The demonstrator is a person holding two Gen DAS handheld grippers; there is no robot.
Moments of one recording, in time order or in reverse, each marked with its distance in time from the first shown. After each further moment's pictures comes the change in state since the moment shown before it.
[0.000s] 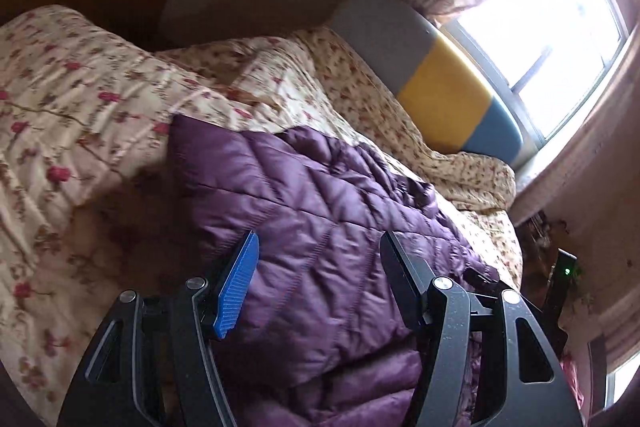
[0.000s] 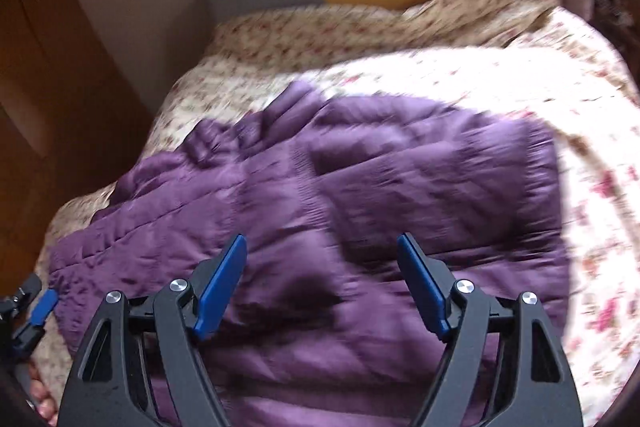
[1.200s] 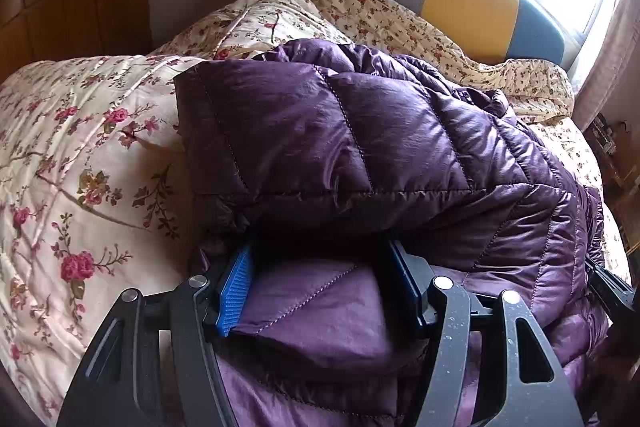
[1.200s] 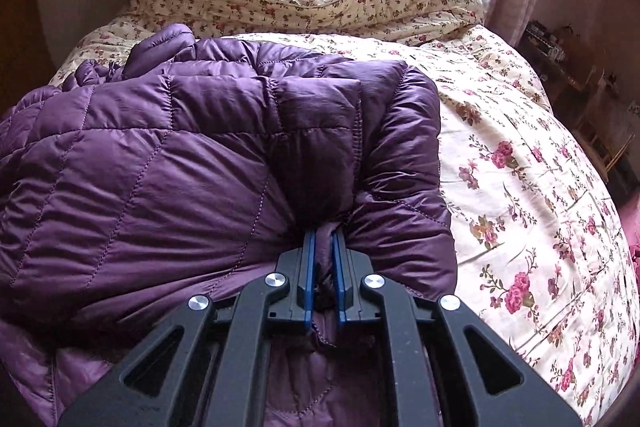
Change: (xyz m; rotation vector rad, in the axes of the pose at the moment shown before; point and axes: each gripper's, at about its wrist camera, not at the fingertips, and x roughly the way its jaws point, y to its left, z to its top) left arm 0.109 -0.021 -0.026 0.289 0.164 0.229; right arm 0.001 -0.063 -0.055 -0.075 -0.042 -0.435
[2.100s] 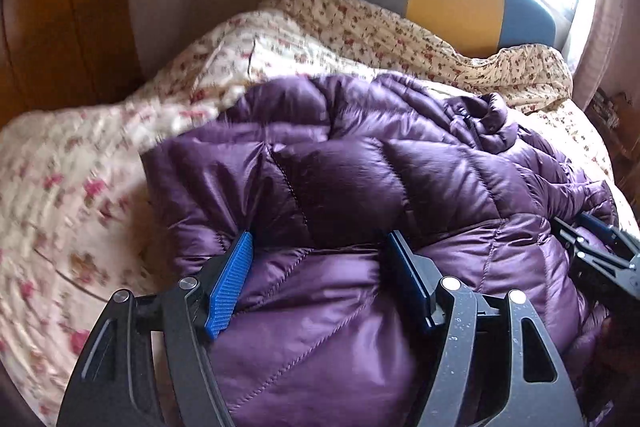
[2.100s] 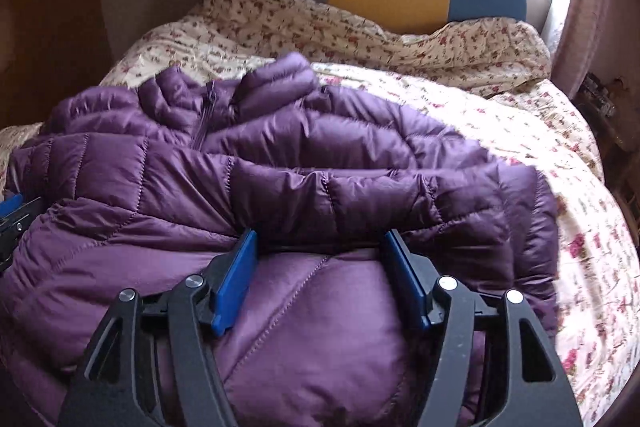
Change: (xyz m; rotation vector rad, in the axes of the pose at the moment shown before) left arm 0.019 -0.020 0.025 0.095 -0.035 0.018; right arm 0.012 0.091 0.037 -0.152 -0.068 0.161
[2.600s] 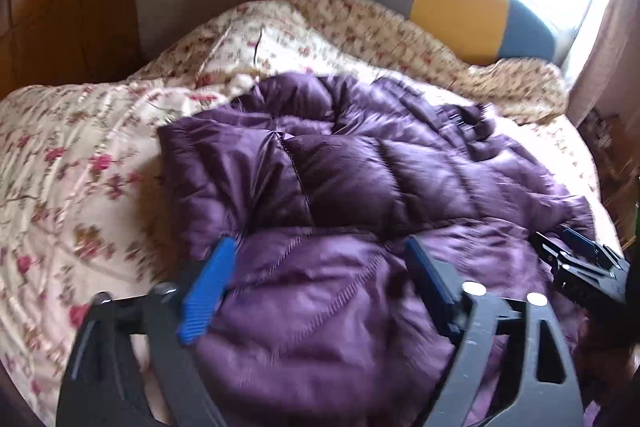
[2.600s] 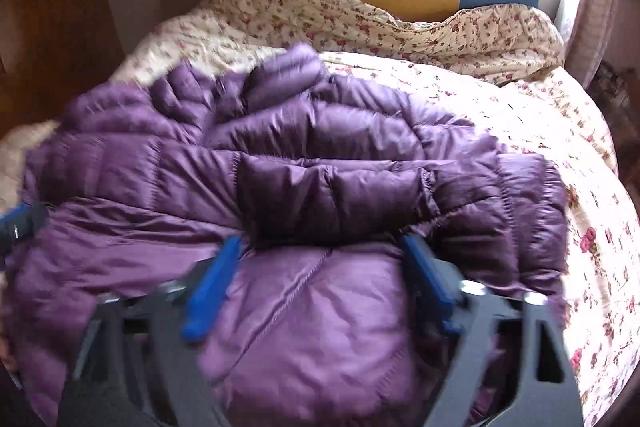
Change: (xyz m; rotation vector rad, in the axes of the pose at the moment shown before) left arm -0.033 0.006 0.001 -0.053 0.012 -0.045; right arm -0.036 -0.018 0.011 0.021 0.015 0.069
